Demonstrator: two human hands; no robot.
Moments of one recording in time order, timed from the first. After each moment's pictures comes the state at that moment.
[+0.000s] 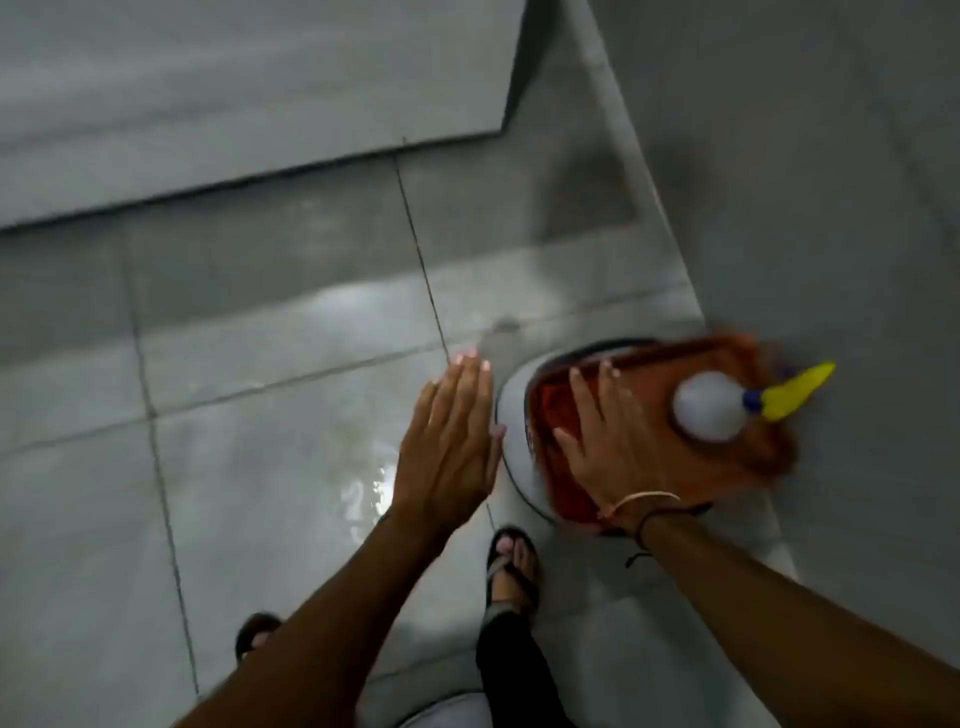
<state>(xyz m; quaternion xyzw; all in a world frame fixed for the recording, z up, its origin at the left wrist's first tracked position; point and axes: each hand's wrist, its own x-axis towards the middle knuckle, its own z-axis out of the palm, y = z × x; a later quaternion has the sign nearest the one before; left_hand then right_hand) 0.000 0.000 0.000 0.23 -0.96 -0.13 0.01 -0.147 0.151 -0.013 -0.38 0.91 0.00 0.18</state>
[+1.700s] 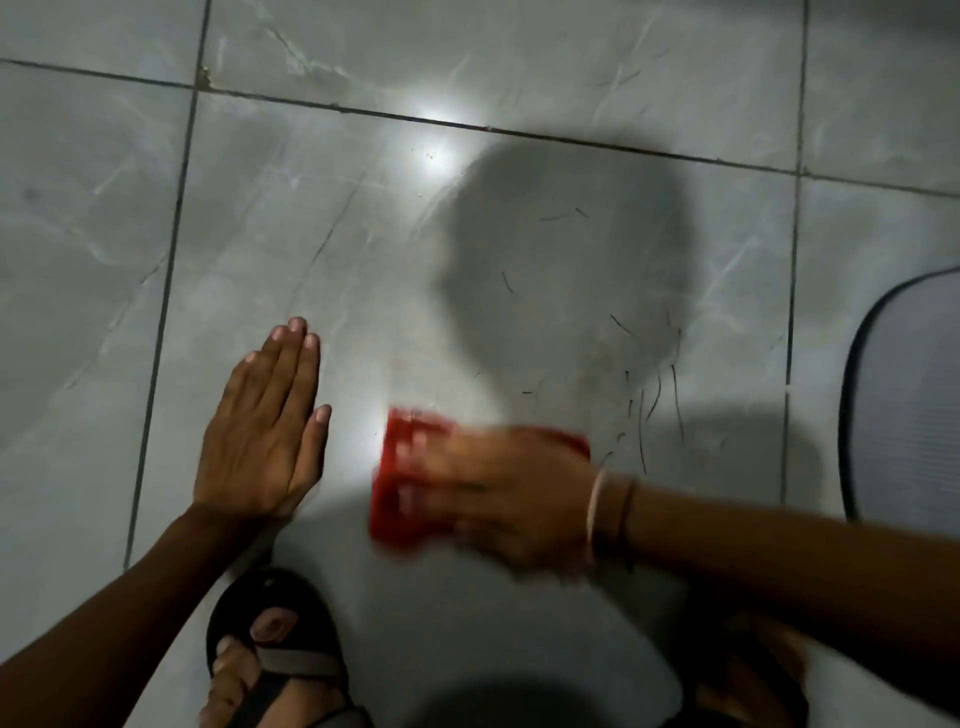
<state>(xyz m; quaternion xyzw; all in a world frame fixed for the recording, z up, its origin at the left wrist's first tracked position) 0.429 -0.112 -0.452 0.42 -0.90 -0.09 0.03 0.154 0.016 -0.429 -0.90 0.37 -0.08 0.19</state>
